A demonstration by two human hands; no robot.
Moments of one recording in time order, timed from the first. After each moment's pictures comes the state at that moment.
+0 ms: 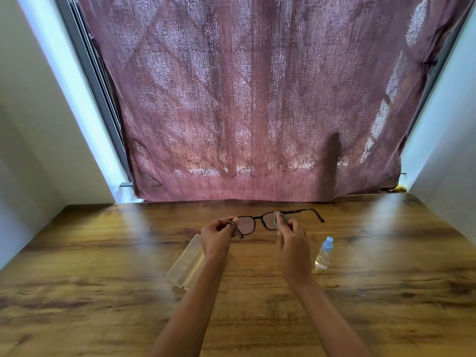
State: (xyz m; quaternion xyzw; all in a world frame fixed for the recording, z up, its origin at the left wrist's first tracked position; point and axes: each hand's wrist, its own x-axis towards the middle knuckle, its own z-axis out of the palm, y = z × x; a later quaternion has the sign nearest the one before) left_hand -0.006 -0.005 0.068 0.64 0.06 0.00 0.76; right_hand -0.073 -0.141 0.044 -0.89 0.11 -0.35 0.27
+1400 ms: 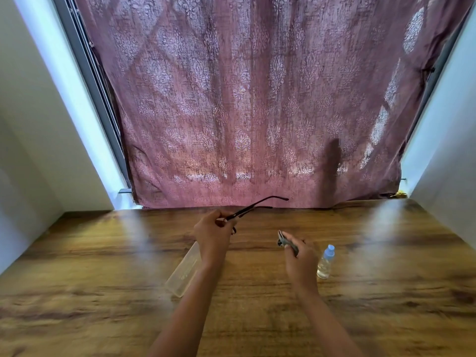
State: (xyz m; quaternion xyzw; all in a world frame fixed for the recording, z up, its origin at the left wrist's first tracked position) left_hand -0.002 0.000 0.100 0.79 -0.05 0.16 0.59; right_hand -0.077 -0.148 0.042 -0.81 0.21 -0.32 0.45
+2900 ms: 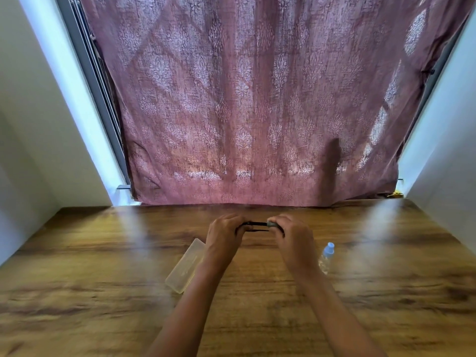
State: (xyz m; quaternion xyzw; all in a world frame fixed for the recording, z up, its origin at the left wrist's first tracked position) left_hand 0.002 0.006 0.085 0.83 -0.32 0.22 0.39; right_hand -0.069 -0.141 0.091 -0.90 0.06 -0.33 0.26
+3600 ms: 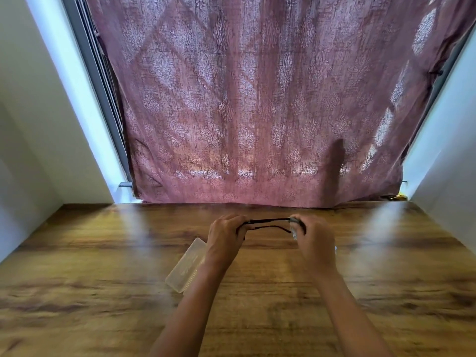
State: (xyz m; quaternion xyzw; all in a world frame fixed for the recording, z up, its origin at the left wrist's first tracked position) left_hand 0.002 0.005 0.085 0.81 -0.31 0.26 0.42; right_hand -0.075 -0.168 0.095 -0.89 0.12 -0.36 0.26
